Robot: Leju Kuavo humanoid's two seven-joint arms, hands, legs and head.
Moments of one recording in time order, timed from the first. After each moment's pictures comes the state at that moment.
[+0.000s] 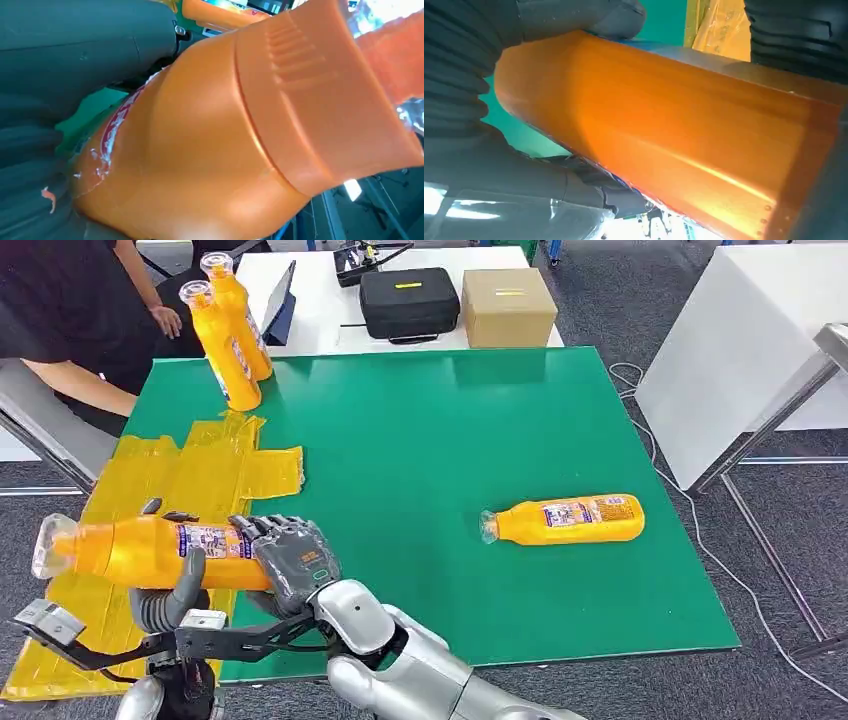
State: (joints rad) left arm -0.02 -0.19 -0.07 -1.58 0.38 -0.01 -0.45; right arm -0.49 0.35 0.96 -1.05 0.97 -0.17 0.24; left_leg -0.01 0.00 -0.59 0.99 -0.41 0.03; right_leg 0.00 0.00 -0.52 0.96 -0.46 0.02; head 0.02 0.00
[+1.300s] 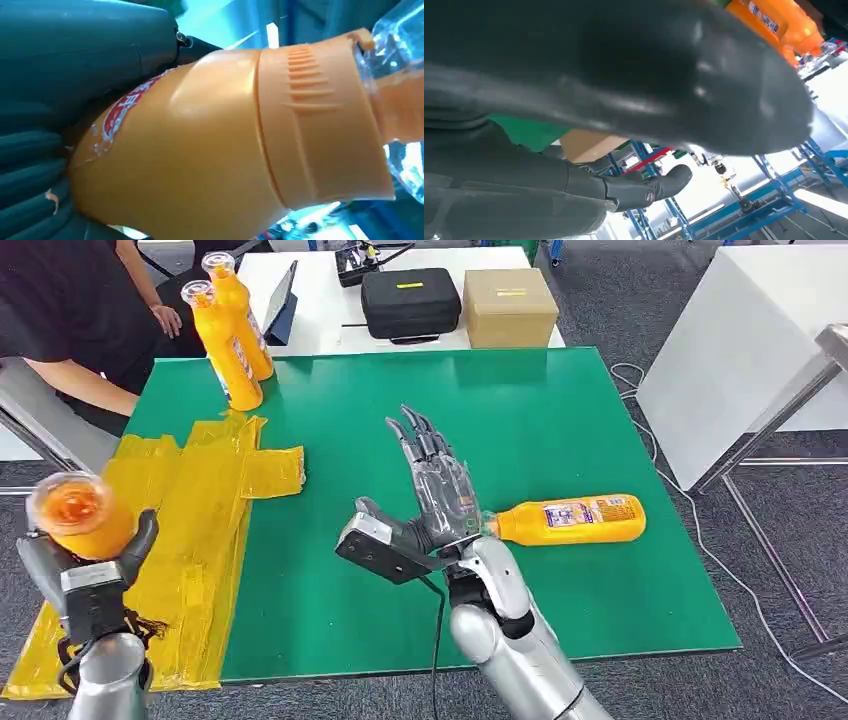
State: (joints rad) left arm -0.21 -0.06 0.10 -1.39 -0.48 0.68 -0.63; right arm -0.30 0.13 0.52 -1.55 0.95 -0.25 0.08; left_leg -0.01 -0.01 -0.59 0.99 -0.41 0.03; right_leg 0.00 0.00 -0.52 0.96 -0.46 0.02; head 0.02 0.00
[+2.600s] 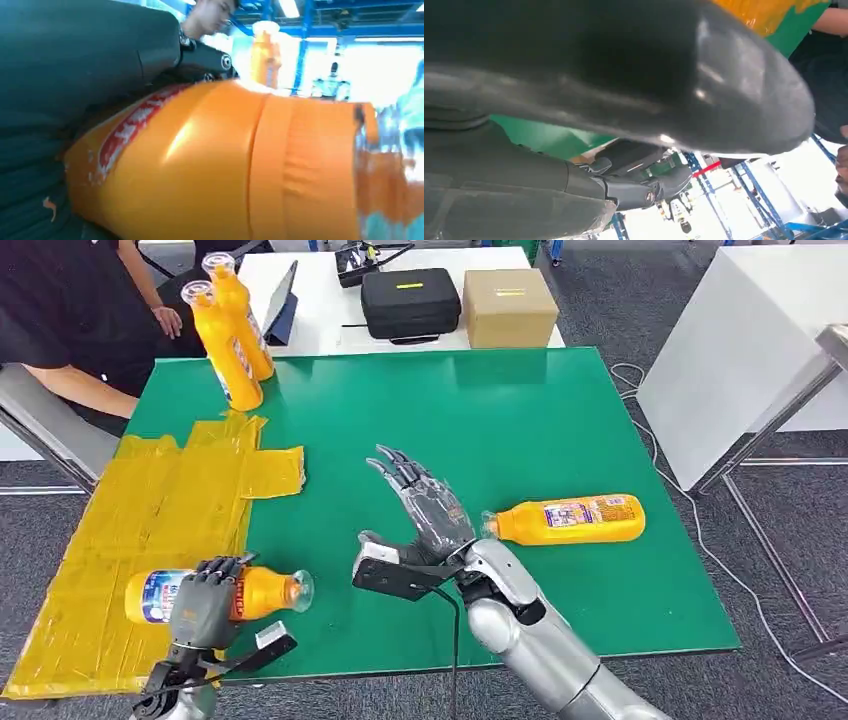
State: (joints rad) left arm -0.21 -0.18 0.26 -0.91 -1.35 0.71 -0.68; right arm -0.38 -0.02 0.66 -1.43 0.69 -0.16 -0.02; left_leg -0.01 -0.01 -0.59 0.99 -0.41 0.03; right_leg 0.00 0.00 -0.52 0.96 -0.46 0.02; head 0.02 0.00
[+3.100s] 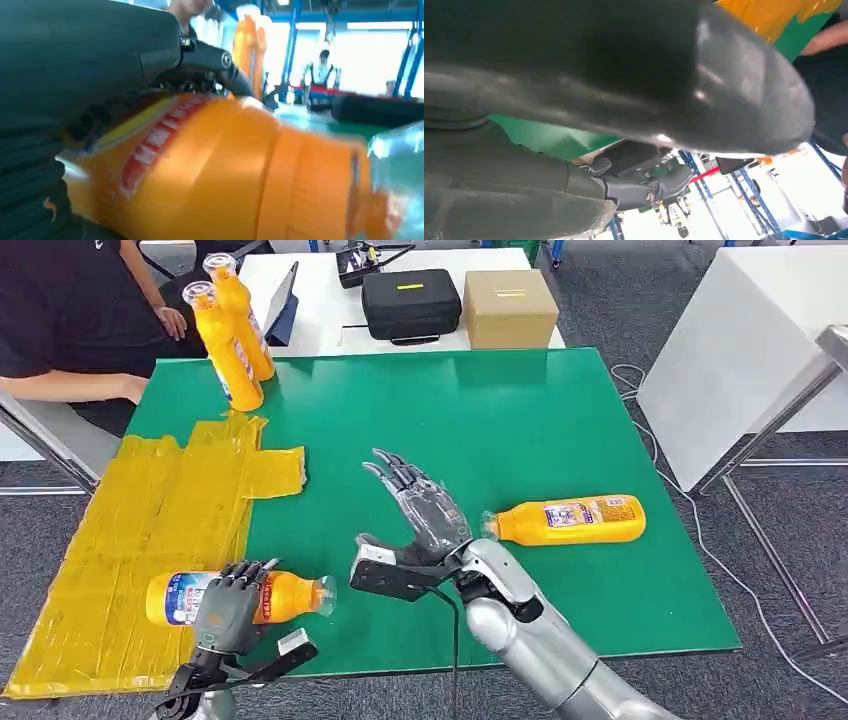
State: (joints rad) left arm -0.20 -0.18 0.13 -0.87 -1.36 0.71 -0.58; right arm -0.40 -0.03 0.68 -1.41 0.68 -0.15 -0.02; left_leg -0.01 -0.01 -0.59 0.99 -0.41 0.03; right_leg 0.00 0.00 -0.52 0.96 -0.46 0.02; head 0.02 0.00
